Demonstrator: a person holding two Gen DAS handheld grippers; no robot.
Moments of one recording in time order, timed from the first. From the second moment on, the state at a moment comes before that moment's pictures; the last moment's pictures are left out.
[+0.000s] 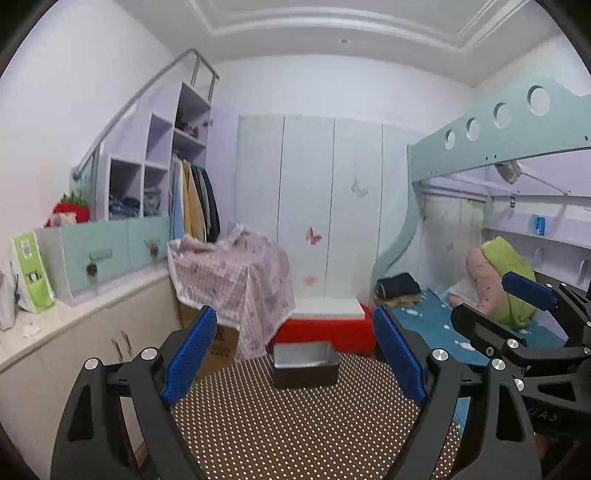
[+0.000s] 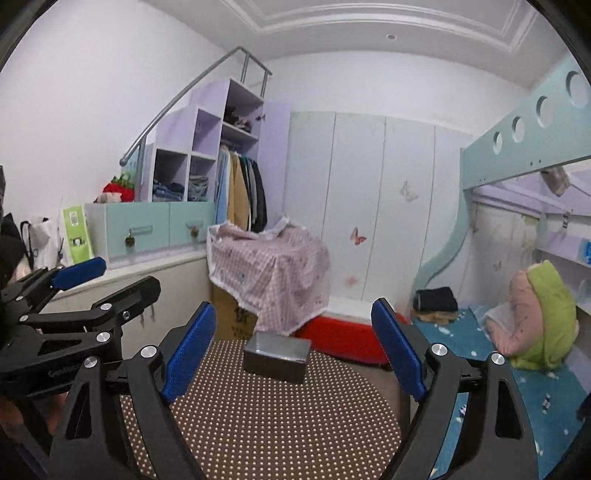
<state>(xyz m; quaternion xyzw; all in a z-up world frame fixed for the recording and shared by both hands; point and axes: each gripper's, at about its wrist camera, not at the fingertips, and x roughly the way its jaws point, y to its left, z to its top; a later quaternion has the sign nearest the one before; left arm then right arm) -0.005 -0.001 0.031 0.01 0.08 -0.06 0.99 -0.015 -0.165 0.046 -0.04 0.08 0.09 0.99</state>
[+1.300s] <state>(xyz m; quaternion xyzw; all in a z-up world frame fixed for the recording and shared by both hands) -0.036 -0.007 0.034 0.02 0.03 -0.04 1.00 -0.030 -0.160 0.048 -0.05 0.05 0.06 1.00</state>
